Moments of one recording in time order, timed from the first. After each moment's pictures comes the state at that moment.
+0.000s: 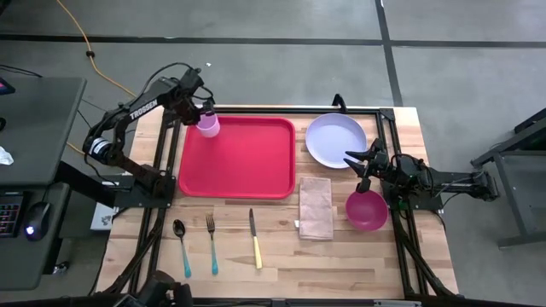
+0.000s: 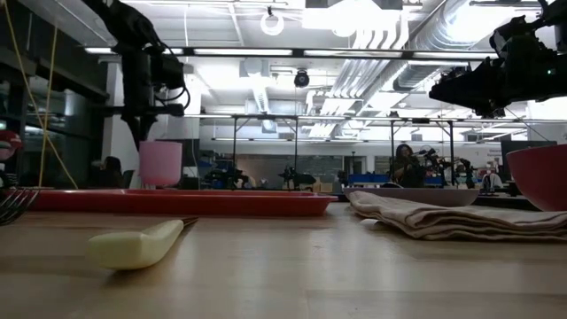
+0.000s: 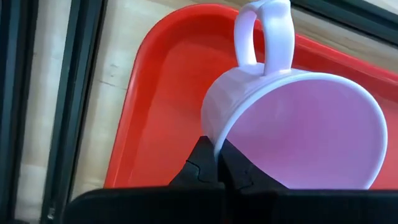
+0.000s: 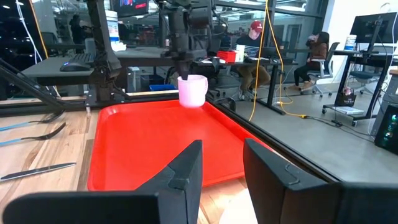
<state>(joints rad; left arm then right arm) 1.05 1.45 1.12 -1.04 -0.02 -0.82 -0.07 0.06 0.01 0.06 0.34 -0.03</state>
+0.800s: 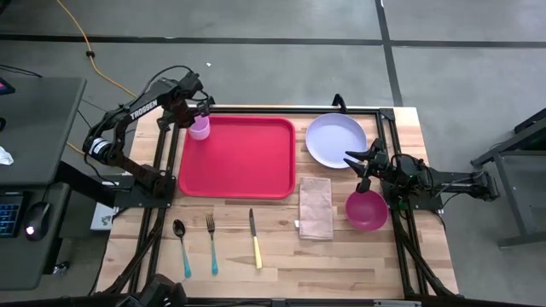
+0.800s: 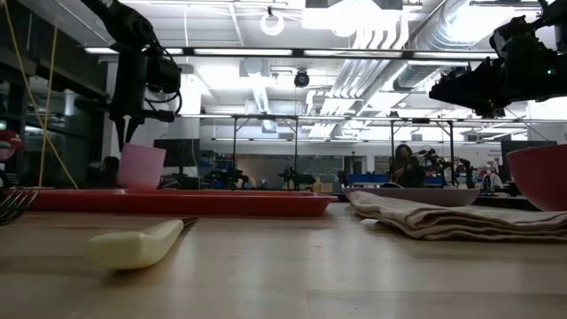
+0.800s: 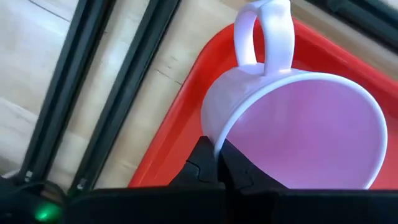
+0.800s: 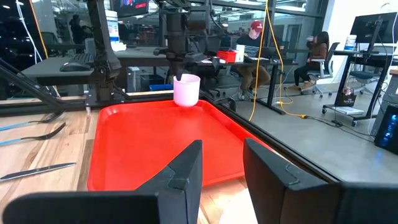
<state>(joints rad) 1.05 1.45 1.12 -1.13 -0.13 -1.00 -0.07 0.06 0.01 0.06 0.34 -0.03</state>
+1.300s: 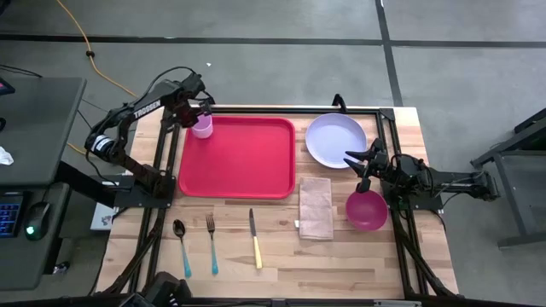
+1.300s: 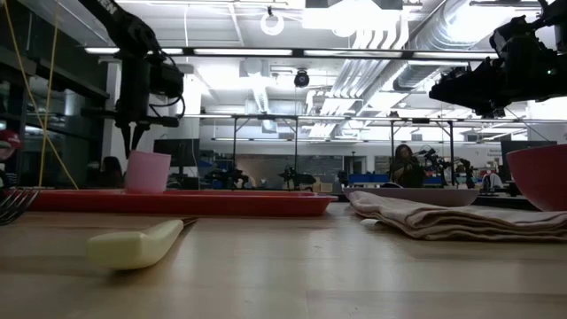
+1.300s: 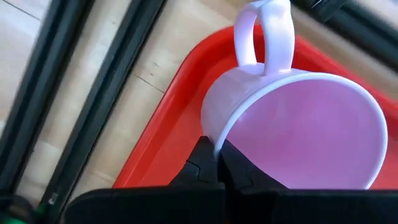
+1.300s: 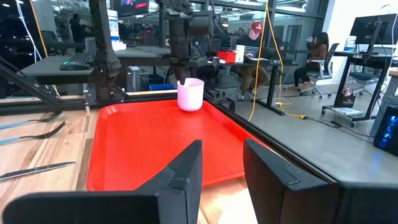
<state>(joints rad) 1.05 1.48 1.07 -1.03 -0.13 -1.03 -0.07 0.06 0.01 0.06 0.34 -0.03</state>
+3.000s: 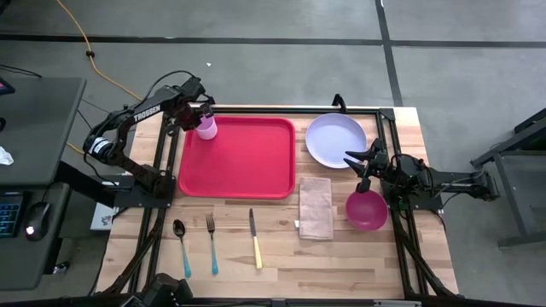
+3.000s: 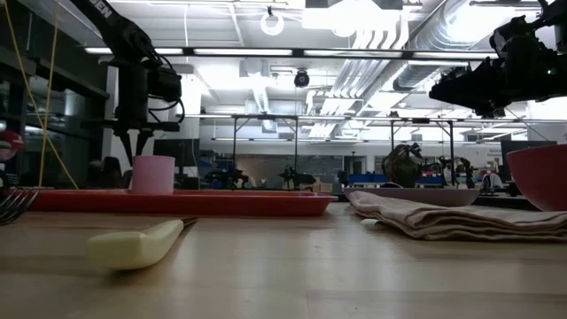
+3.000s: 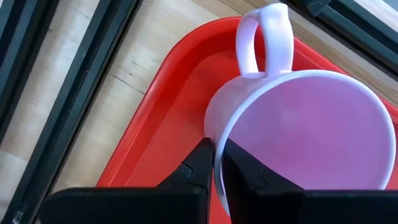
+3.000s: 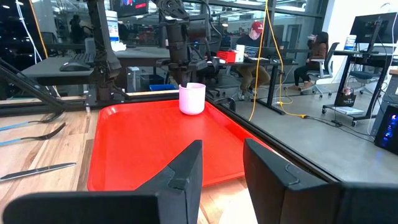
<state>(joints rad) 1.05 1.45 1.00 -0.92 -0.11 -1.03 -0.07 0.06 0.01 0.06 0.34 -0.03</state>
